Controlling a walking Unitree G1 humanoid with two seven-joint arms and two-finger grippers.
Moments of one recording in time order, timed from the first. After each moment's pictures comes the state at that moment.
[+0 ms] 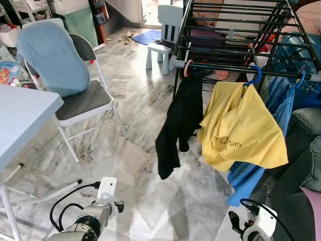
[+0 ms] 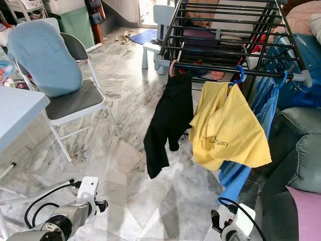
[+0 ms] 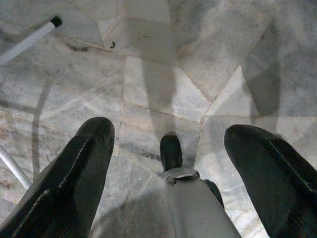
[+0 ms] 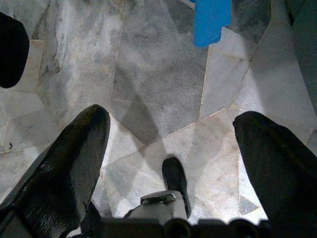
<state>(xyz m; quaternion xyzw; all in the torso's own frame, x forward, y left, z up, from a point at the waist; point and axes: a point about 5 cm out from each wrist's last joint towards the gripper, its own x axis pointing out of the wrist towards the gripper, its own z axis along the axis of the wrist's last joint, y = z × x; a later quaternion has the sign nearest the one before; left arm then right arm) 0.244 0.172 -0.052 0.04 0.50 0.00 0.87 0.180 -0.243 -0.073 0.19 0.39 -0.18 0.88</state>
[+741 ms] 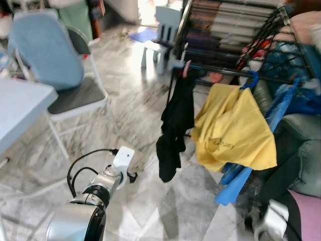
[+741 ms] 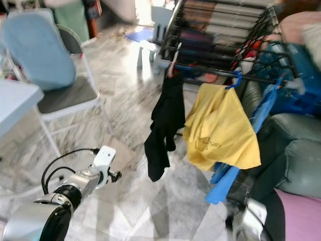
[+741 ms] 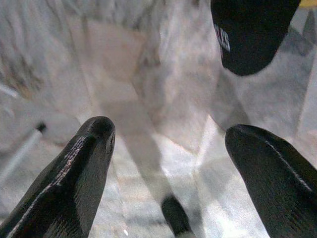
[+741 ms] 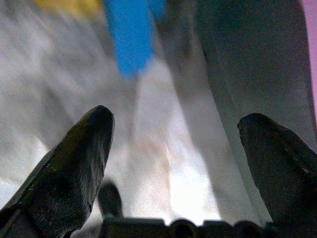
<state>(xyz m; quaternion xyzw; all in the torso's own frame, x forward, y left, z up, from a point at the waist) 0.318 0.142 0.010 0.15 0.38 -0.13 0.90 0.202 -0.270 -0.055 0.10 0.39 -0.26 0.88</state>
